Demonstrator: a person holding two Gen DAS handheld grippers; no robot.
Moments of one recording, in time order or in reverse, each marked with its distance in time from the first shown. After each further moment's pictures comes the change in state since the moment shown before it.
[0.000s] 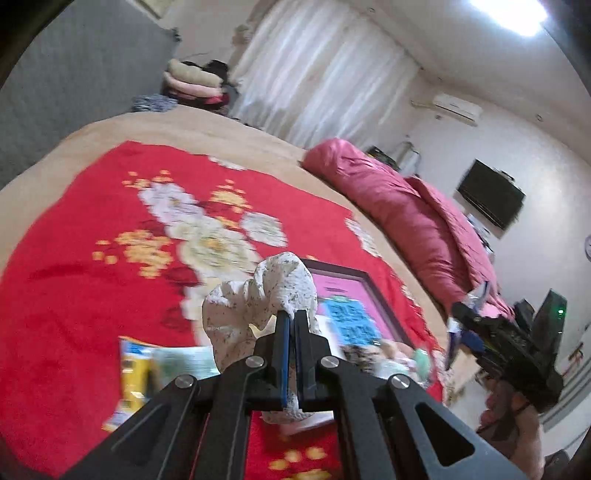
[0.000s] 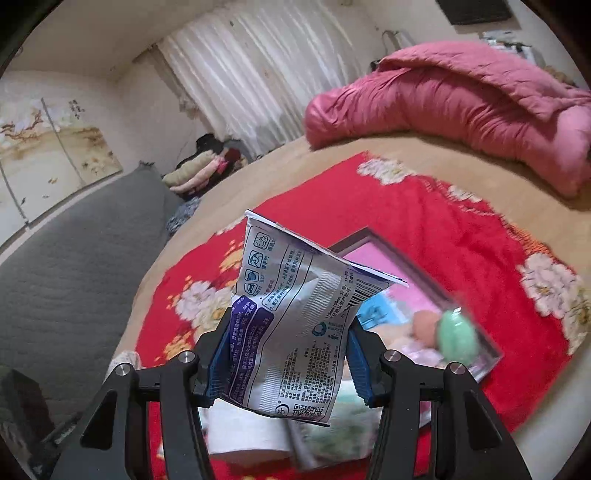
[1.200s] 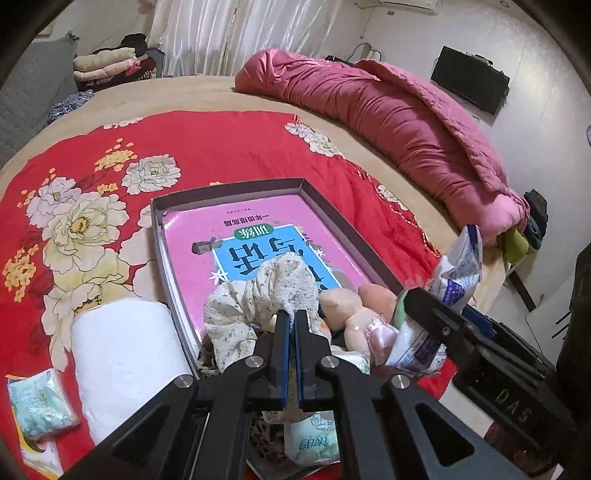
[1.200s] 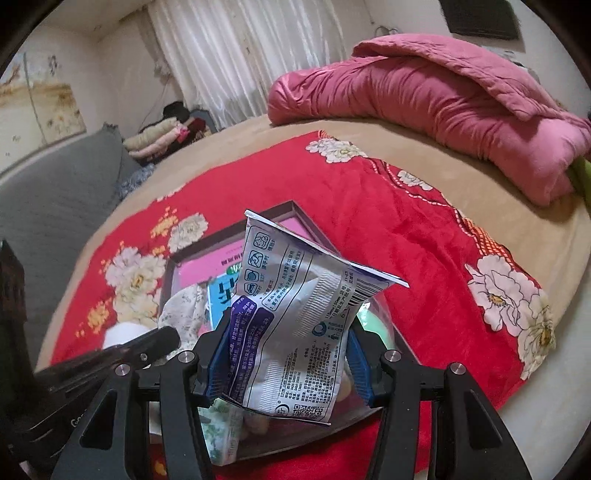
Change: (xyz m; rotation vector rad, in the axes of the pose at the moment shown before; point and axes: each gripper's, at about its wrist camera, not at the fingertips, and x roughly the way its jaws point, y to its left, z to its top) left arm 0.168 -0.142 -0.045 0.281 0.305 0.043; right arm 0.039 -0.067 -0.014 -0.113 0.101 -0.181
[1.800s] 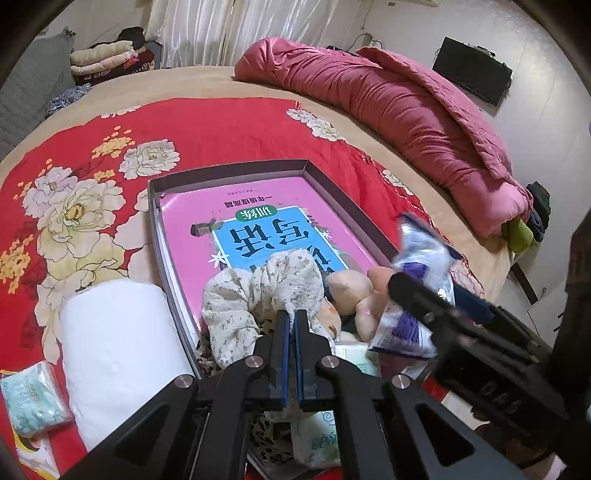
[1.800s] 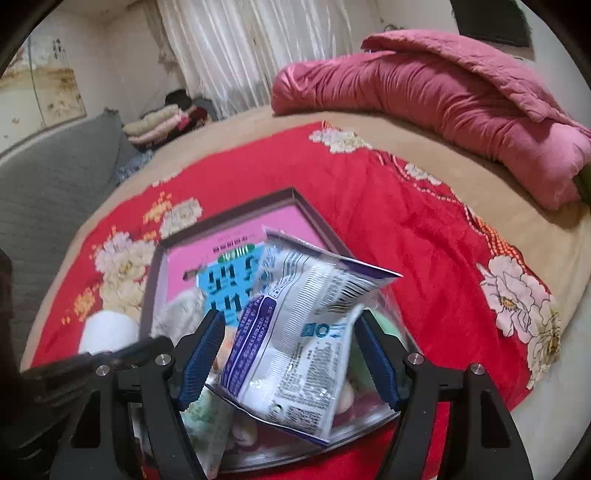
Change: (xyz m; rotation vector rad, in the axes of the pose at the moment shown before) left arm 0.014 0.006 -0.008 0.004 0.037 -0.001; right arm 0.020 -0.001 -0.004 -0.030 -0.001 -0.013
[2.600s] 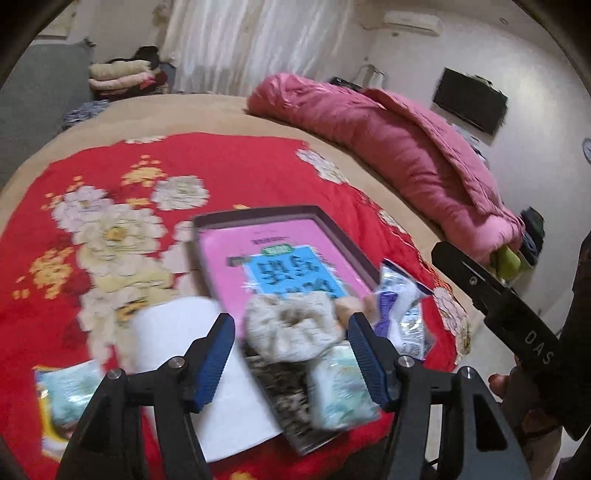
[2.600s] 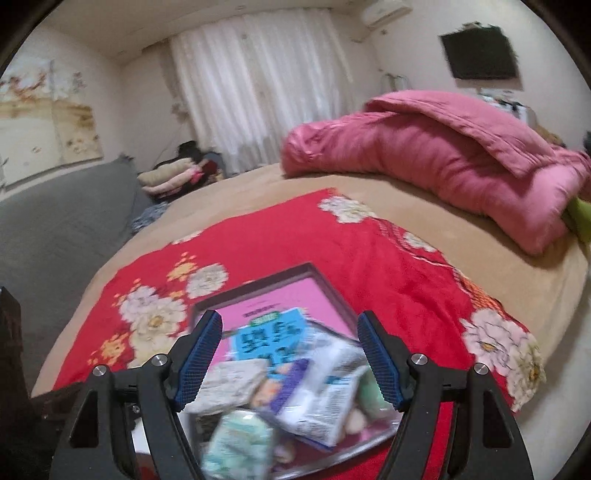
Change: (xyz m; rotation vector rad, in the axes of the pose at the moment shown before) left arm -0.079 0.027 -0.003 -0.043 -0.131 0.009; right arm -0.069 0.030 0.023 -0.023 -0.212 0.035
